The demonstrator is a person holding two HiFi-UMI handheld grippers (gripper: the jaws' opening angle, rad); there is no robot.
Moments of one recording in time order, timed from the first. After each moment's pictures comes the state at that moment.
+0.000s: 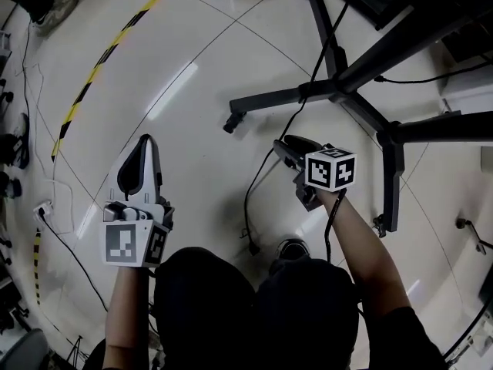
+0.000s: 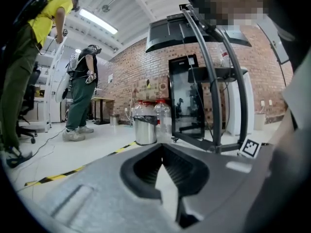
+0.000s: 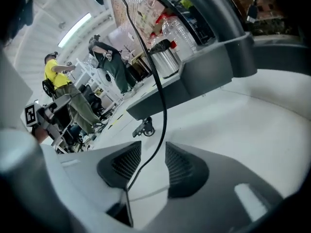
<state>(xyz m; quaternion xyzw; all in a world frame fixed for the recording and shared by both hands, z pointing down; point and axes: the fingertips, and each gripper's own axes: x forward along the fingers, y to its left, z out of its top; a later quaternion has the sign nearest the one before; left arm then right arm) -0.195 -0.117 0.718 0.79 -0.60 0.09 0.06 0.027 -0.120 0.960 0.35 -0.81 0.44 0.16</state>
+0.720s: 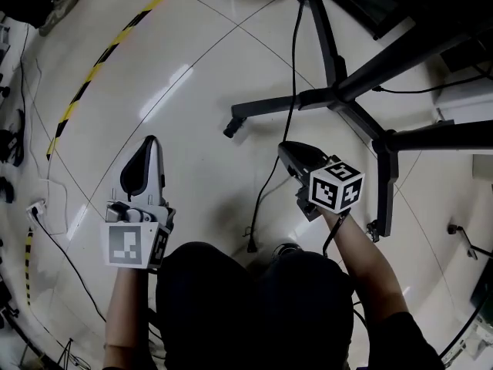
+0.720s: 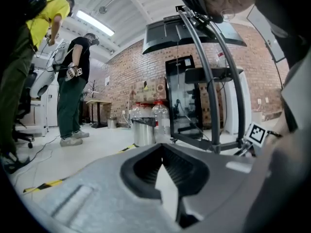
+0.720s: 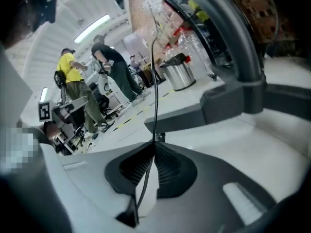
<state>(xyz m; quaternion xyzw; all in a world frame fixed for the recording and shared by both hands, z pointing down) -0.197 -0.115 0.720 0.80 -0.59 0.09 0.03 0.020 -0.119 0.902 0.34 -0.86 0.36 0.14</state>
